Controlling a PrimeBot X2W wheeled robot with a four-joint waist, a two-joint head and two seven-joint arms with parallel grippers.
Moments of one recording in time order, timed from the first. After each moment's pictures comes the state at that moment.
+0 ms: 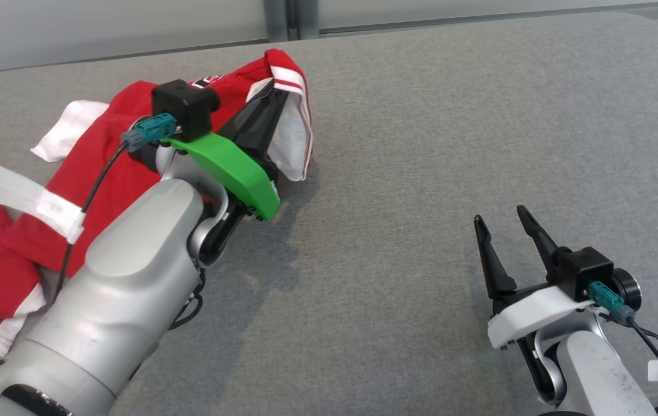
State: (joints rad) left arm -0.95 0.26 -0.94 0.63 -0.95 -0.13 -0.26; right arm -0.22 -0.09 0.11 0.31 0.13 0.13 -0.26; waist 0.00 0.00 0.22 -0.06
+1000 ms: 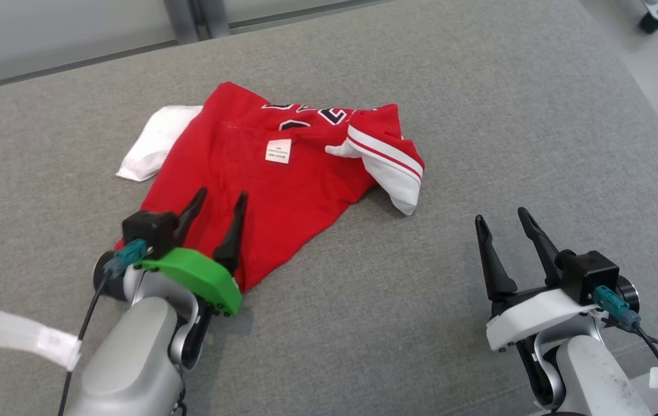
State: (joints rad) left arm -0.57 0.19 -0.59 0.67 -0.66 -0.08 -0.26; right arm -0.21 -0.05 0.09 0.29 0.15 0.13 -0.26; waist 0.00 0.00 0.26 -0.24
